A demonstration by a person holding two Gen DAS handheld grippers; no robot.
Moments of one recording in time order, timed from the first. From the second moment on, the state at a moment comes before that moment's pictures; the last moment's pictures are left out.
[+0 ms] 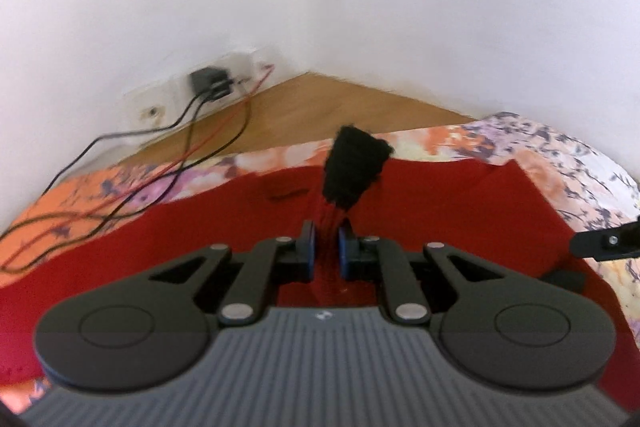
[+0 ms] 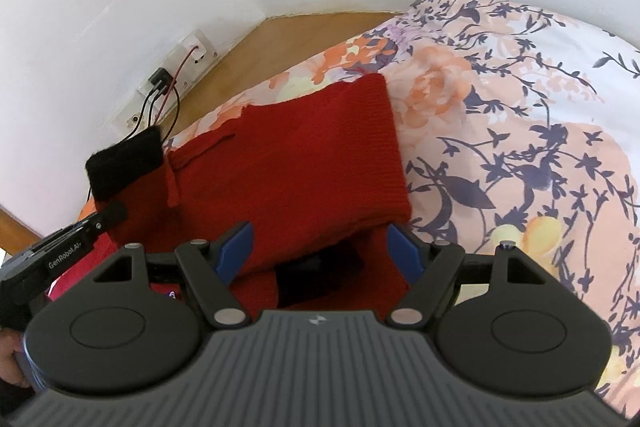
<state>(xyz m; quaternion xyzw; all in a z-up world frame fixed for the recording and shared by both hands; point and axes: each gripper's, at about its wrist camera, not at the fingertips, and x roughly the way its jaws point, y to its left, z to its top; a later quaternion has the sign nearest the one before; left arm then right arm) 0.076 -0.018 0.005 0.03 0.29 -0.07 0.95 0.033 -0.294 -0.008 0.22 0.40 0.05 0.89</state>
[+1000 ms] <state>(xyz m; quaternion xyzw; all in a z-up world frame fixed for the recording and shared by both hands) 0.057 0.065 -0.037 -0.07 0.40 0.01 0.92 0.042 -0.279 -0.014 0.21 0.41 0.06 0.88</state>
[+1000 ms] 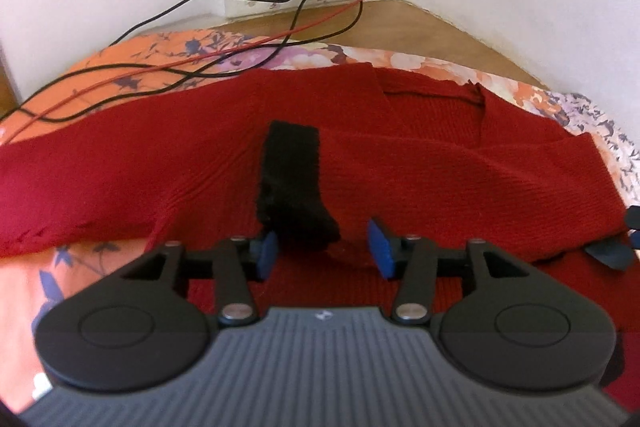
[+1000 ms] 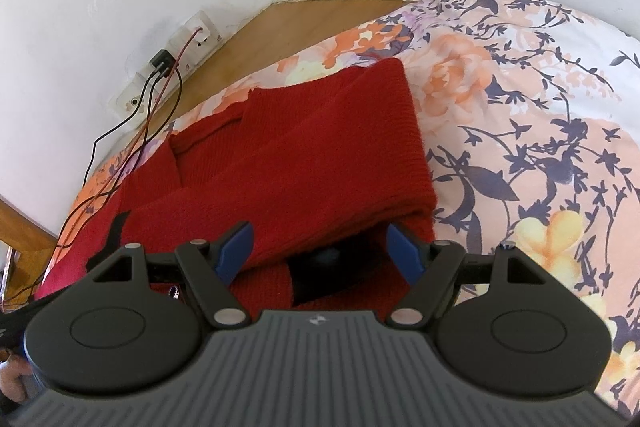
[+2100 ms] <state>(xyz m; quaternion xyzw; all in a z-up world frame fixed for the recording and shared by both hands) 0.137 0.091 -0.048 -0.09 0.39 -0.02 0.92 0.127 -0.285 -0.023 0.14 0.40 0.01 0.91</state>
